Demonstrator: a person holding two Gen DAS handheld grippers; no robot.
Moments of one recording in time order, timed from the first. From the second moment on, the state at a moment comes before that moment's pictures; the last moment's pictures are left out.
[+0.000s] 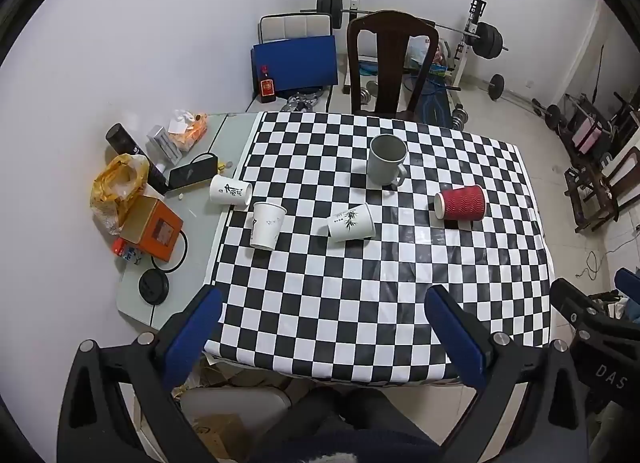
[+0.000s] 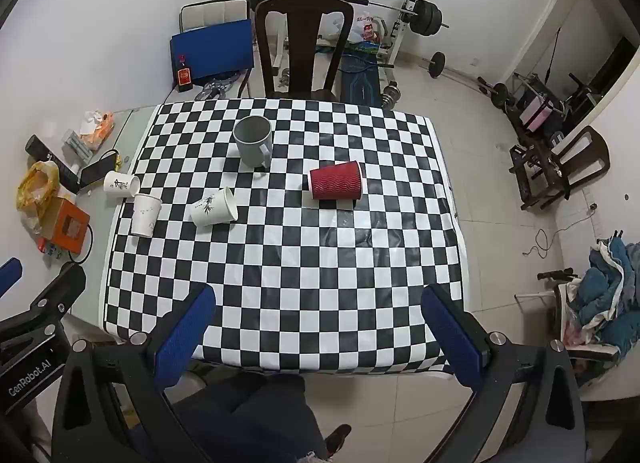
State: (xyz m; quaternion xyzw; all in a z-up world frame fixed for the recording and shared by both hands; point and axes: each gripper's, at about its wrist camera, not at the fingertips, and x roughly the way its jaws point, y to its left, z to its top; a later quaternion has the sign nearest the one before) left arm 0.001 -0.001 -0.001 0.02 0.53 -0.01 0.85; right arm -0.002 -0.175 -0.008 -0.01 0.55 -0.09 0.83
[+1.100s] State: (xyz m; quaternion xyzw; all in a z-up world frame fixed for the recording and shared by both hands) left arm 0.007 0.001 0.007 0.02 0.52 -0.01 0.85; right arm -0.008 -0.182 0.001 -0.01 0.55 -0.09 0.83
